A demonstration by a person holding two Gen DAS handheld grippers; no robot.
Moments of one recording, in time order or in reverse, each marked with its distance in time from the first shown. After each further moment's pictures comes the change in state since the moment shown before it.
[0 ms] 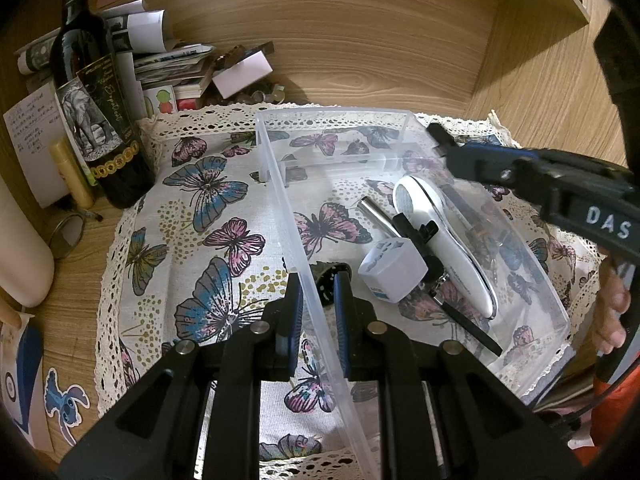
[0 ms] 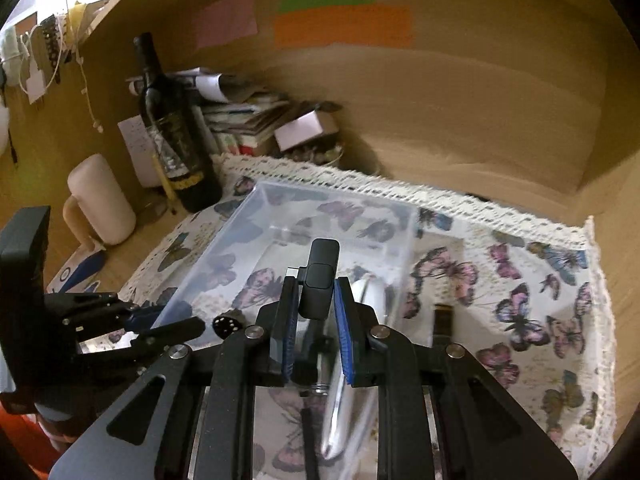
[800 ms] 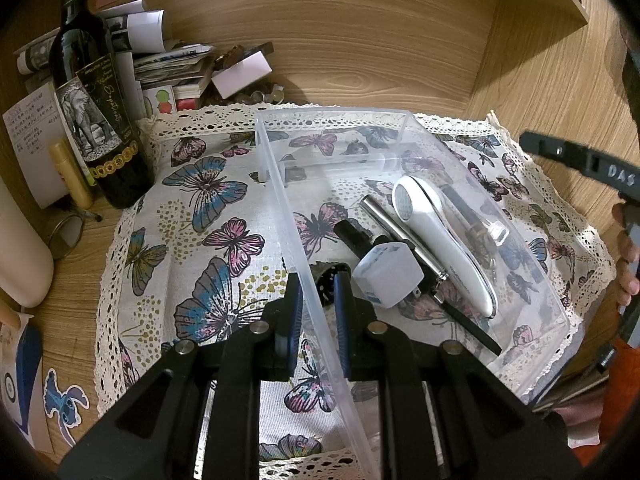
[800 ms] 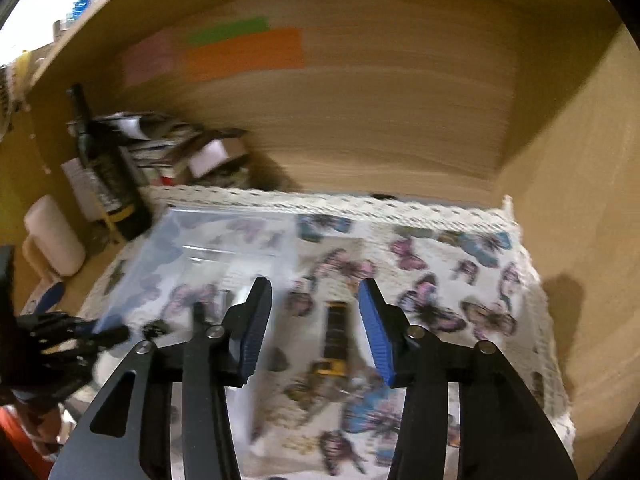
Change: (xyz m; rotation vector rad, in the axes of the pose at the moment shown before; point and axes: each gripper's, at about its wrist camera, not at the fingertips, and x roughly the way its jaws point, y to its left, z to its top) left arm 0.000 -0.001 0.000 0.000 0.000 -0.001; right arm -0.042 -0.069 -0.007 0.126 -0.052 -0.201
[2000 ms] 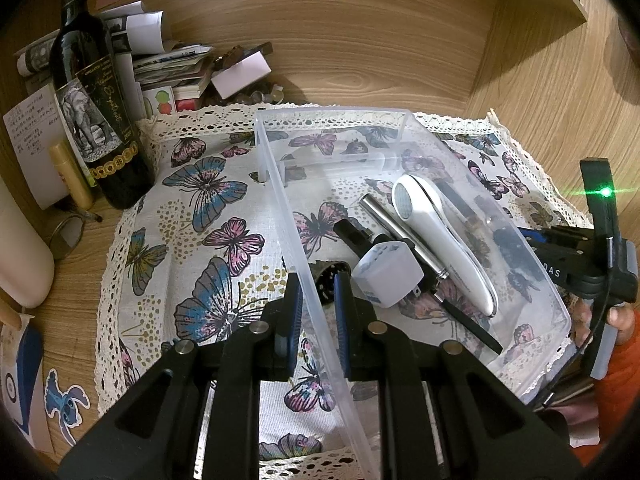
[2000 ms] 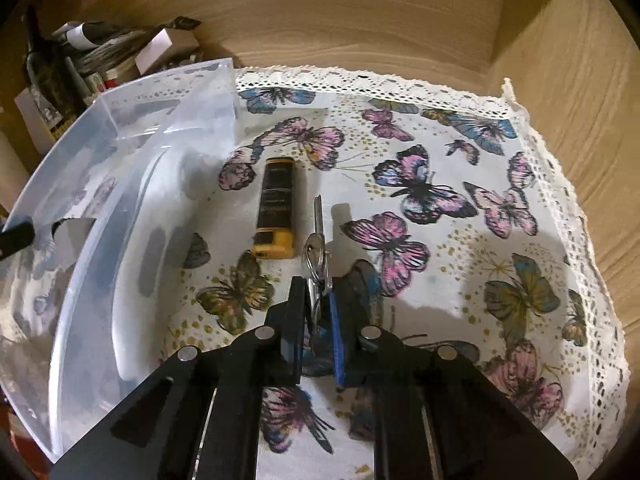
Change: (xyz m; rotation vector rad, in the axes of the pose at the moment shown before) left arm -0.001 0.000 0.000 0.004 0.001 -0.002; right arm 0.061 -0.029 -0.075 0.002 0.220 -0.068
